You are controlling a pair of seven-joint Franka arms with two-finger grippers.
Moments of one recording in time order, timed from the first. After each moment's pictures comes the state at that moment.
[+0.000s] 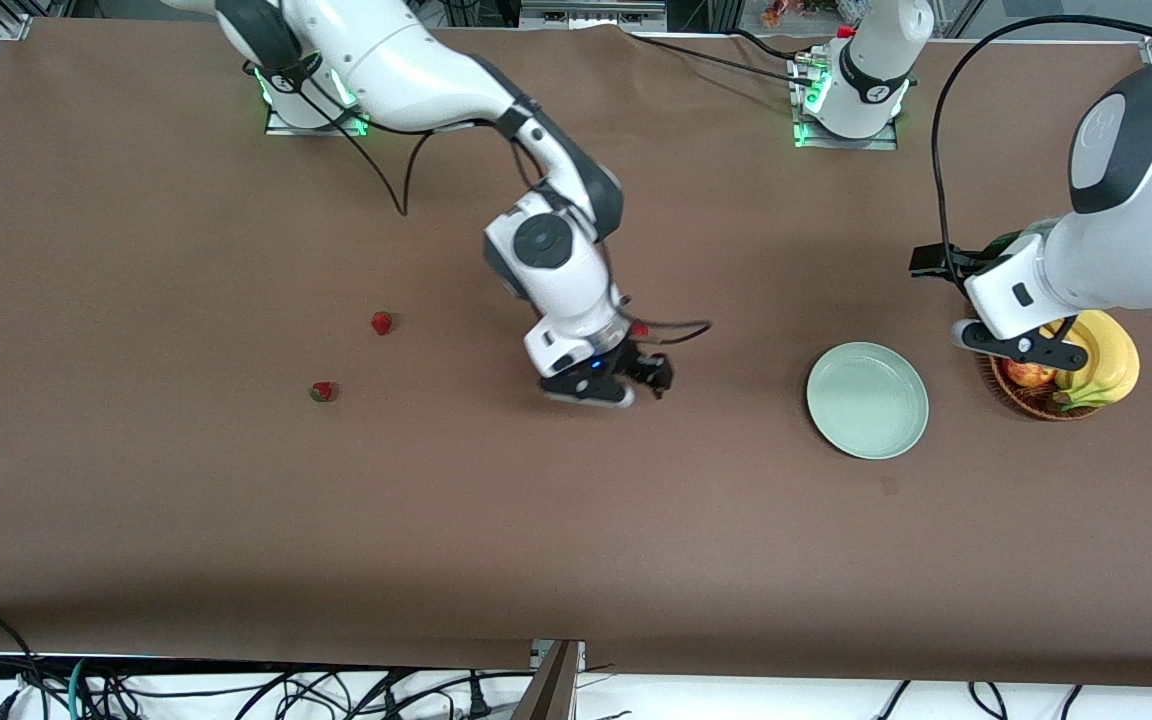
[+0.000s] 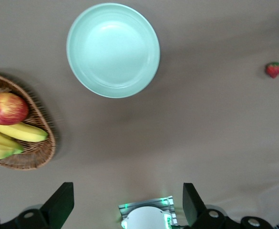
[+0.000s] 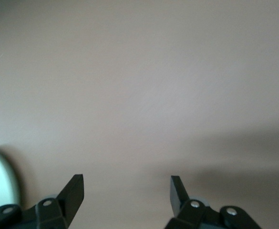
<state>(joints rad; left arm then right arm) 0.02 0.26 -0.15 -1.49 0.01 1.39 0.08 0.71 0.93 0.01 -1.12 0.14 2.41 0.88</state>
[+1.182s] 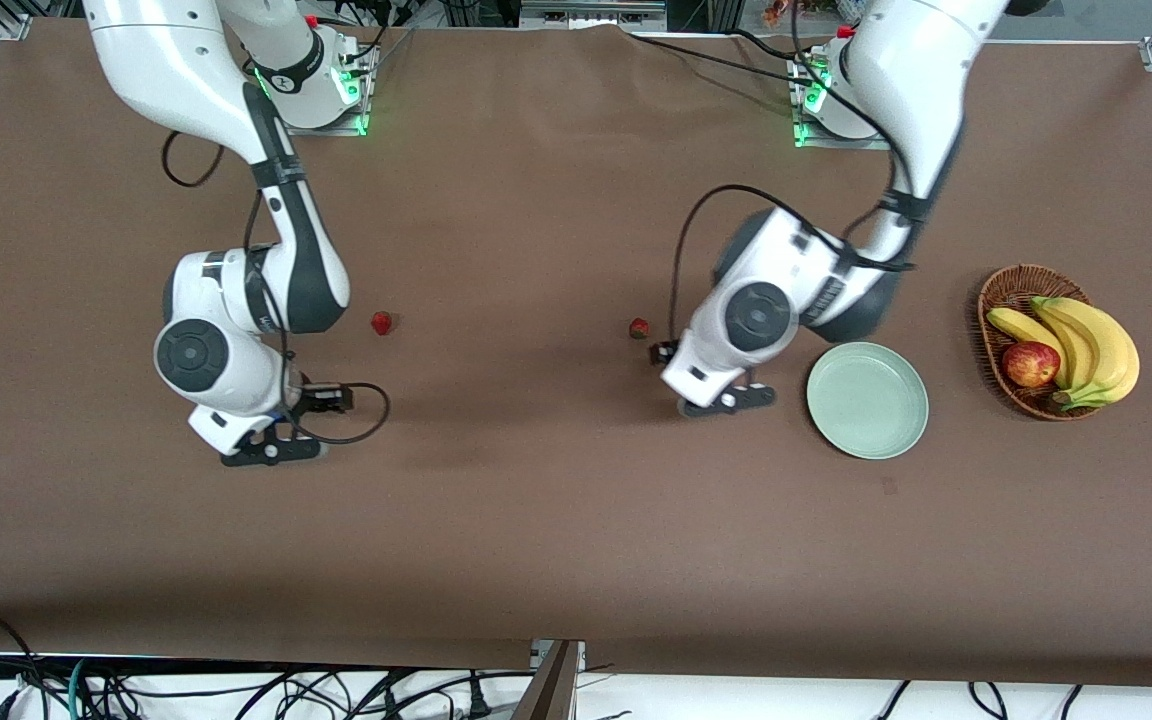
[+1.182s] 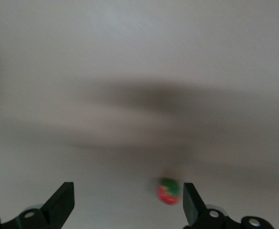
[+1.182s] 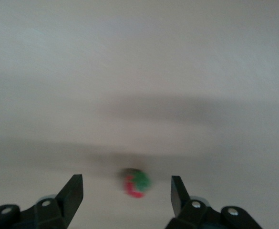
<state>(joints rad) -0.41 0.62 -0.19 -1.61 -0.03 2.06 -0.76 0.48 0.59 -0.34 -1.75 0.14 2.23 -0.01</state>
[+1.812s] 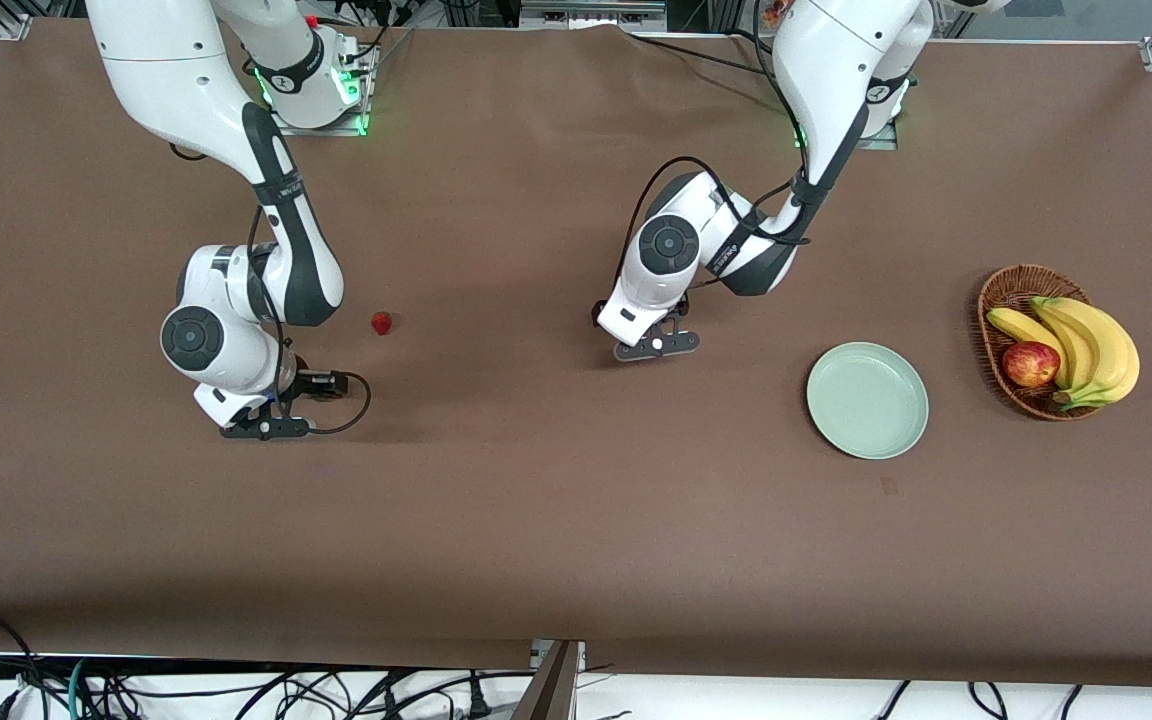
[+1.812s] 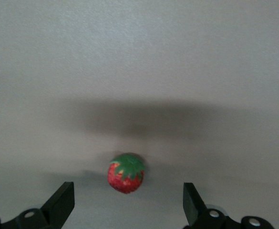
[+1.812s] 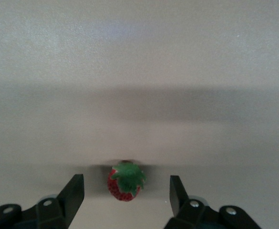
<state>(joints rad) -0.53 0.62 -0.18 -1.82 -0.02 2.36 -0.84 0.48 0.60 -0.33 -1.88 0.23 2.35 -0.01</state>
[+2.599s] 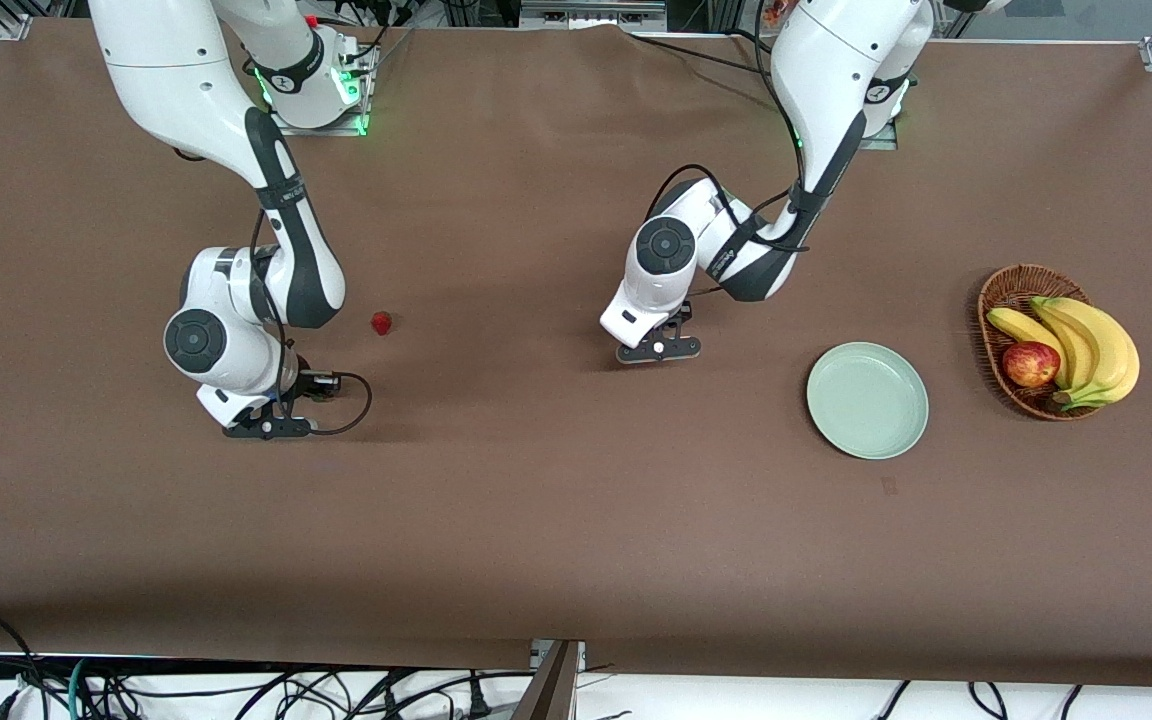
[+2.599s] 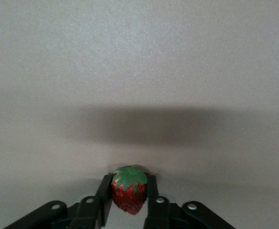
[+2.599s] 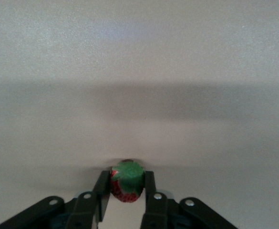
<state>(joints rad) -0.53 0.64 -0.18 -1.83 0.06 2.39 -0.84 0.48 0.61 -0.33 -1.88 0.24 2.35 -0.01</state>
